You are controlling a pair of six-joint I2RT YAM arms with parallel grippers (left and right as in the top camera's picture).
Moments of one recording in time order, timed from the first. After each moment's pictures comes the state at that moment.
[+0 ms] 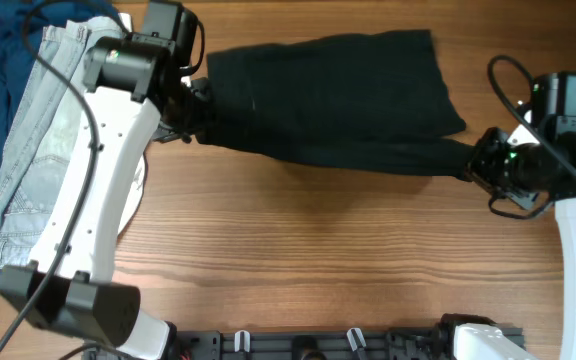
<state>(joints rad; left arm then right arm) -0.24 1.70 1.81 -1.42 0.00 -0.50 -0.09 1.28 1.48 -1.44 -0.12 0.51</state>
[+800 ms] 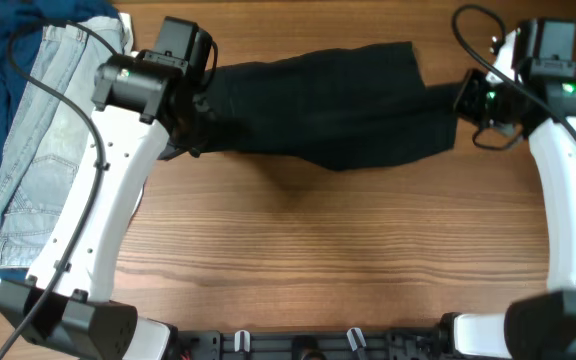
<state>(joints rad) -0.30 1.64 1.70 -1.39 -0.16 -0.77 -0.09 1.58 1.51 -0.98 -0.17 0.33</state>
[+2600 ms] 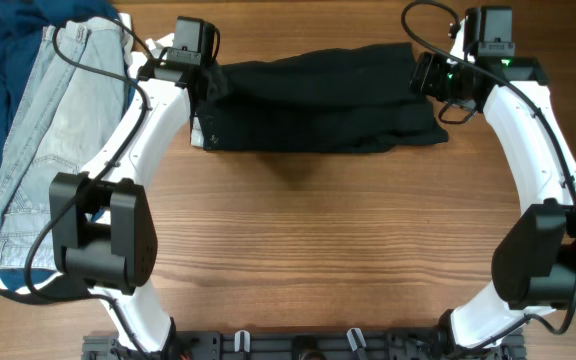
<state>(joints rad) -0.20 1.95 1.54 -0.72 -0.30 -0.66 -0.01 1.81 1.52 -0.74 -0.09 0.28</state>
